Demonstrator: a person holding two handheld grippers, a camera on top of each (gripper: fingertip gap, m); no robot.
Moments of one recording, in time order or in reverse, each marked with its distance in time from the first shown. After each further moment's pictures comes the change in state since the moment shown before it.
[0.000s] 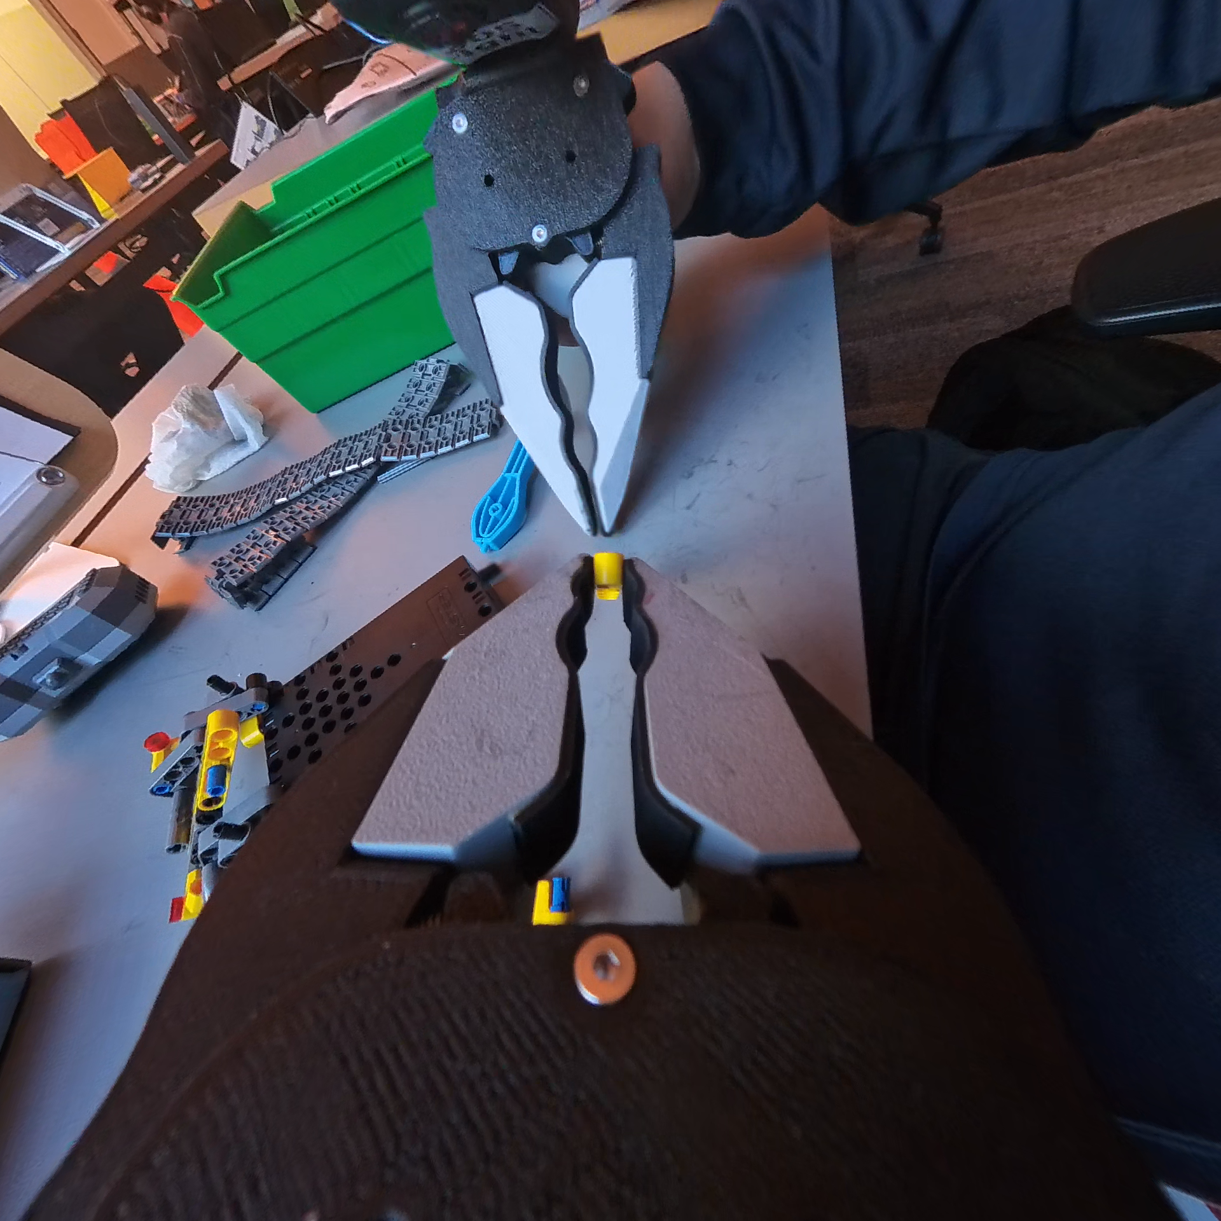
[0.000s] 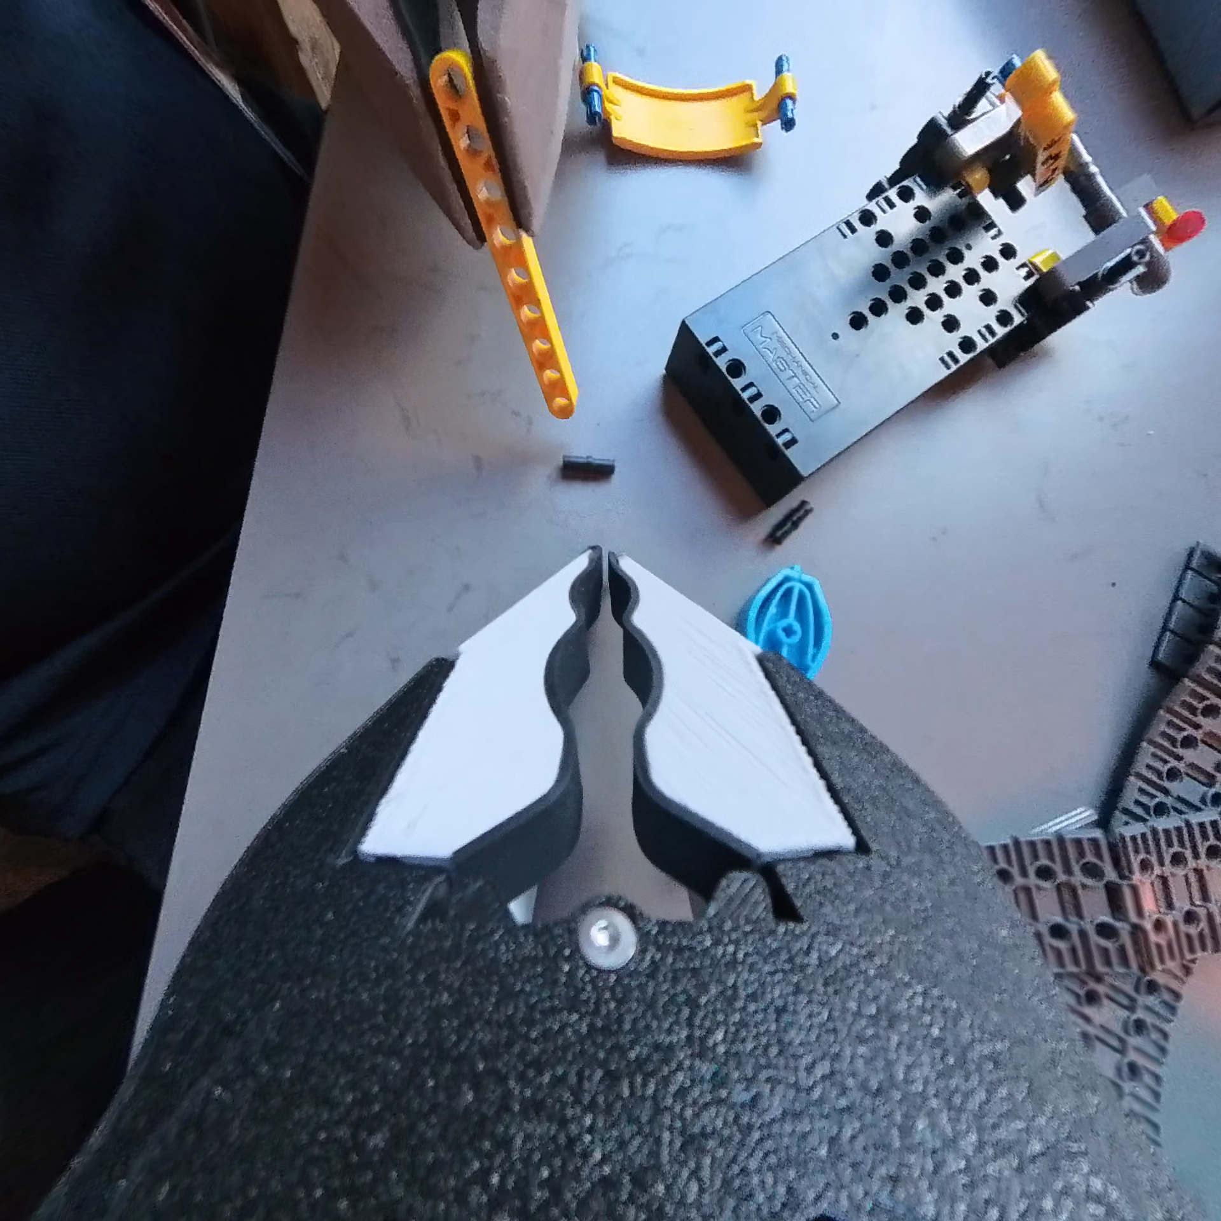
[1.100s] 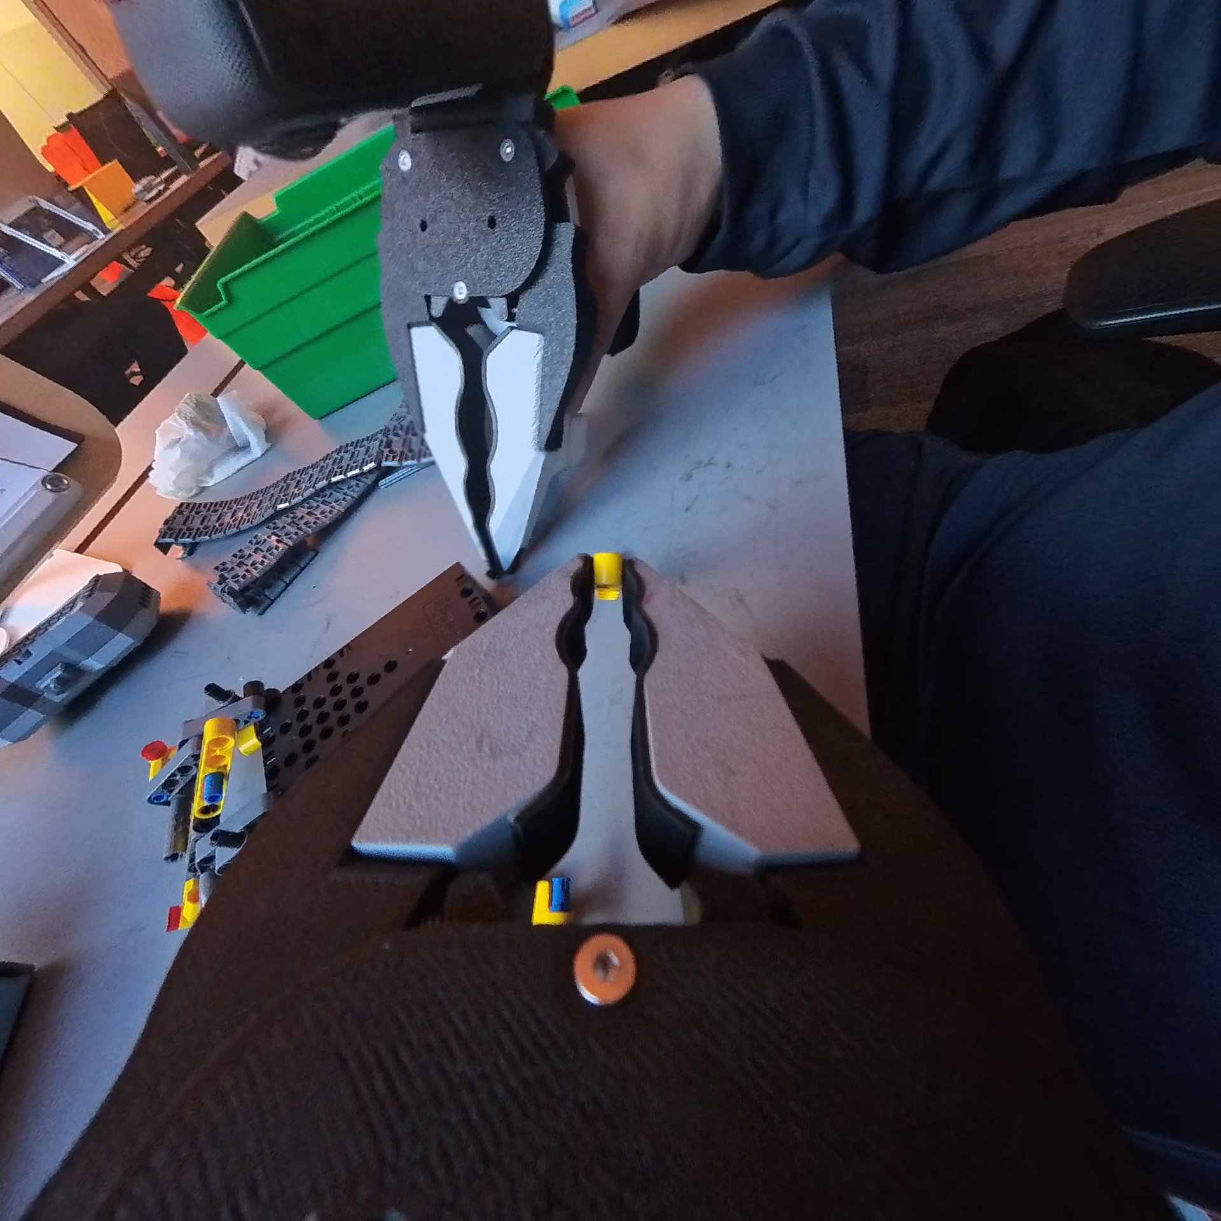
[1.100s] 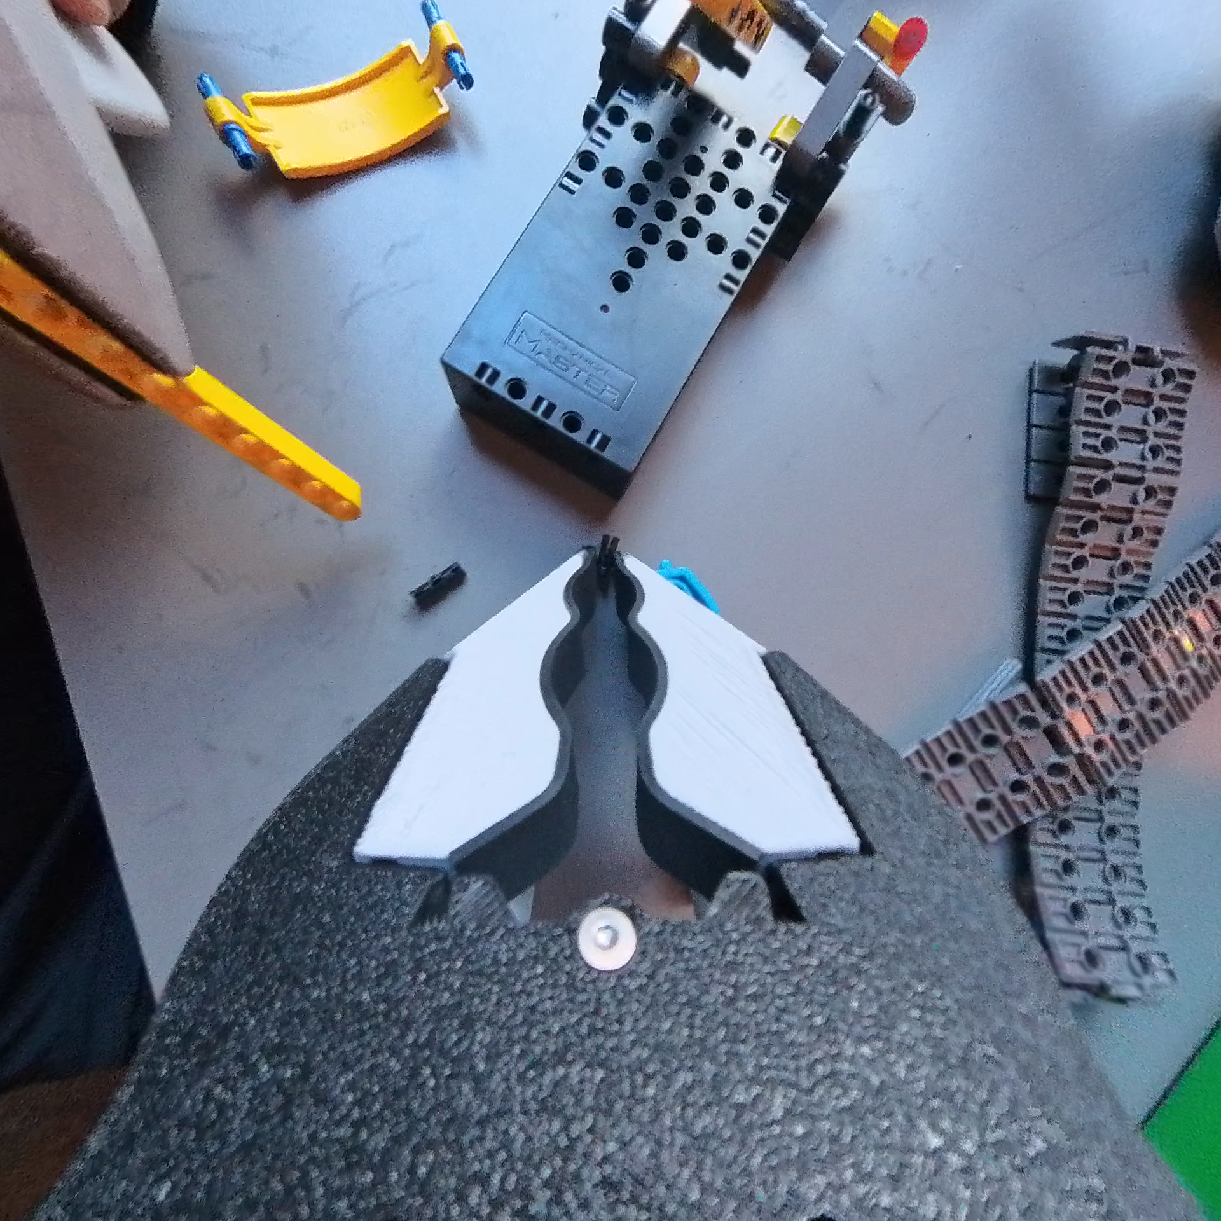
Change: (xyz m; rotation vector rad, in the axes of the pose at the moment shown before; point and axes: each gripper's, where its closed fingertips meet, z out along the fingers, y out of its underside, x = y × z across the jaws) left arm 0.001 -0.001 -0.001 0.009 0.001 0.006; right arm 0.045 0.002 0.008 -0.102 0.268 0.310
